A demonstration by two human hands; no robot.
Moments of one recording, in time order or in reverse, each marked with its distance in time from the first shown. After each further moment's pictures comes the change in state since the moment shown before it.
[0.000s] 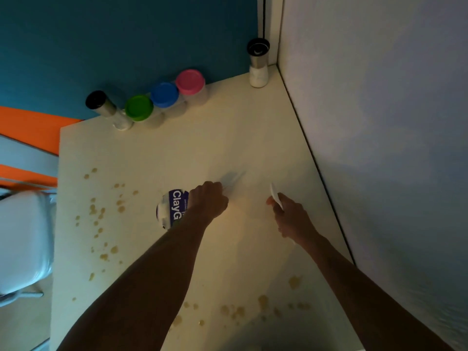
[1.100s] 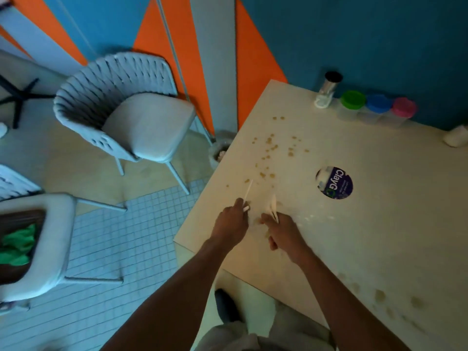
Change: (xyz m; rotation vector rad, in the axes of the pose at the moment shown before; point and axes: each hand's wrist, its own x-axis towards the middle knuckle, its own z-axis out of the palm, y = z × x) left_hand -0.346 -0.269 0.128 -0.735 0.404 -0.435; right_hand -0.219 -0.195 0.305 0.069 -0.466 -0.144
